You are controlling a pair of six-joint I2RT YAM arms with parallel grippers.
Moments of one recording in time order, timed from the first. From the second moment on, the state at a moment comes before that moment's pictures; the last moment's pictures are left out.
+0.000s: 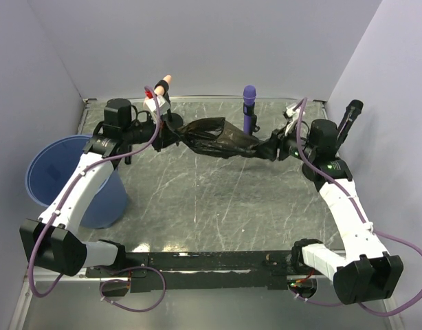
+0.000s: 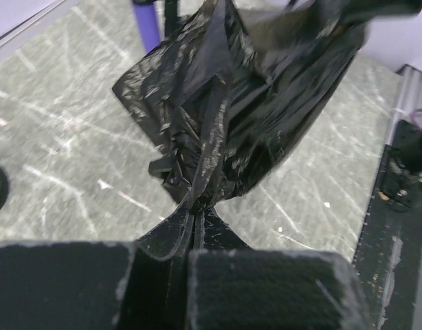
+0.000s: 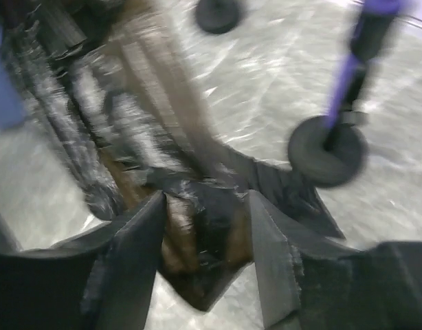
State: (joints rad) left arm -0.28 1.29 1.24 -0.33 0.79 0.11; right arm 0.10 1.04 1.00 -0.31 -0.60 -0.03
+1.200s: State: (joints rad) left arm -0.30 1.34 1.52 -0.59 0.90 0.40; right arm 0.17 1.40 1.45 -0.36 -1.03 -0.38
